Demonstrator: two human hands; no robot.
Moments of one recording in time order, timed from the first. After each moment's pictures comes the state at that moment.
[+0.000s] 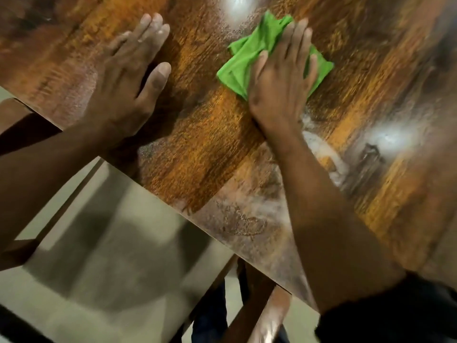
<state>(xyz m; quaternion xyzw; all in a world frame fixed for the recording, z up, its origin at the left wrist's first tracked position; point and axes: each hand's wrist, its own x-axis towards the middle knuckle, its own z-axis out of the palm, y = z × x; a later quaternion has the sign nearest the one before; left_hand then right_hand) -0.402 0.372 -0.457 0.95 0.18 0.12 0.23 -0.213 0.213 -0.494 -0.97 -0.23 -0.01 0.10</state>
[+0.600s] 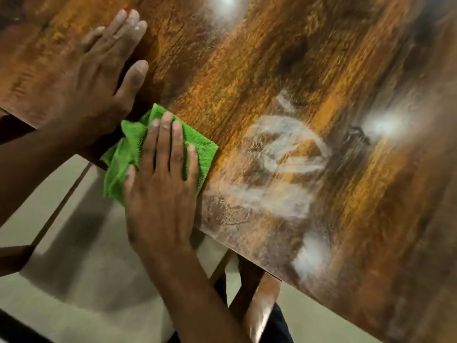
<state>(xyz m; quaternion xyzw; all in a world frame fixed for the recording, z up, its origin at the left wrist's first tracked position) -0.401 0.374 -0.466 0.97 0.15 0.10 0.15 -0.449 0.190 -0.482 -0.93 -0.34 0.10 0.13</state>
